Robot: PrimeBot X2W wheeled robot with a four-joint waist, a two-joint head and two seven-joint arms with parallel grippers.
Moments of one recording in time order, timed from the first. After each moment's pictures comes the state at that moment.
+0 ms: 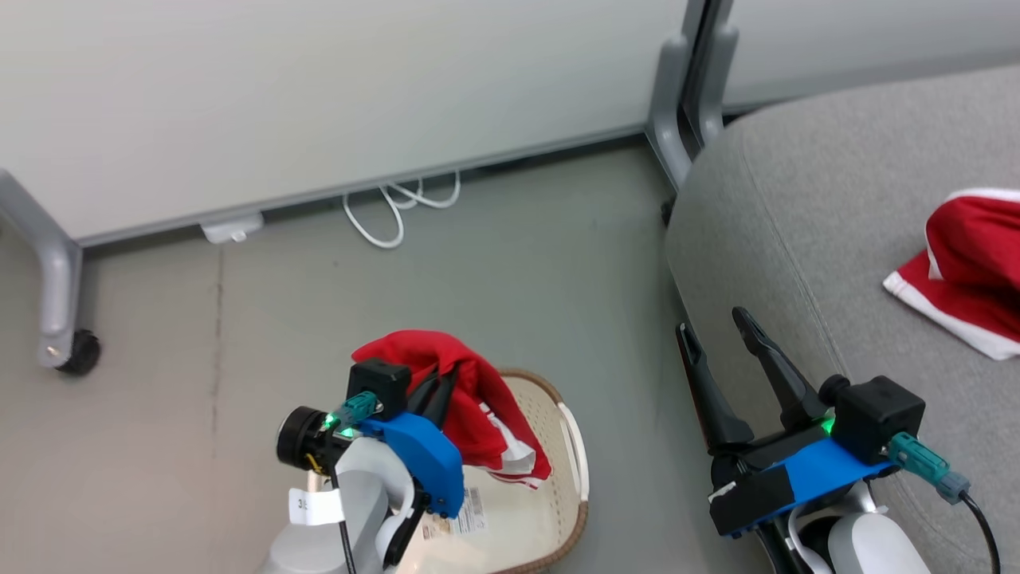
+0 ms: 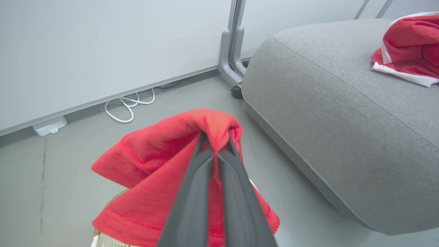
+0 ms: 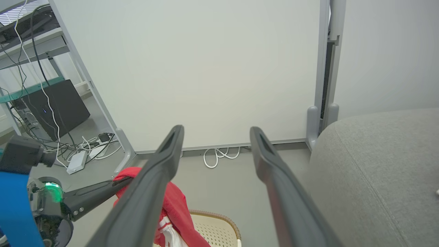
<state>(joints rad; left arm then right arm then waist) -0.56 0.06 -0.69 0.97 -0.56 -0.13 -0.26 -0.14 -0.05 0.16 0.04 0.26 0.13 -0.09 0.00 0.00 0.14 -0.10</state>
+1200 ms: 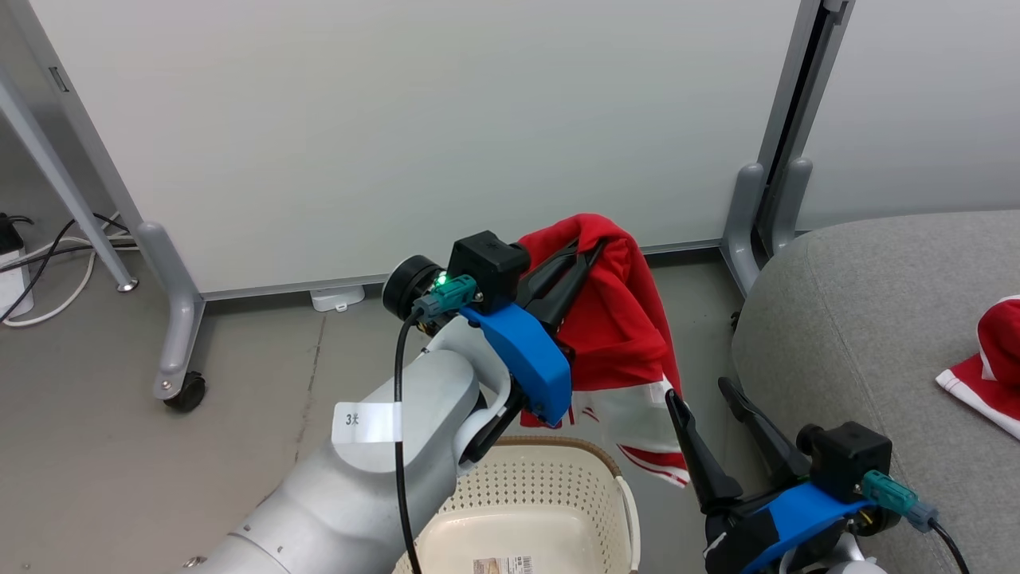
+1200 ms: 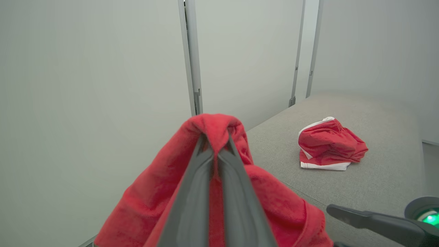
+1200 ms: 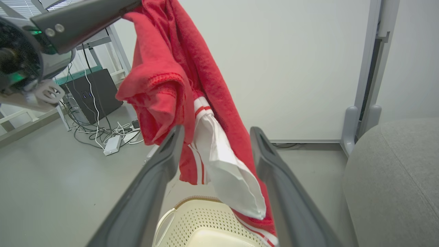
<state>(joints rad) -0.82 0.05 -1.00 0.73 -0.79 -0.13 -0.26 -0.05 -0.05 0.18 0.09 0.28 0.13 -0.04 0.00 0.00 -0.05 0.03</state>
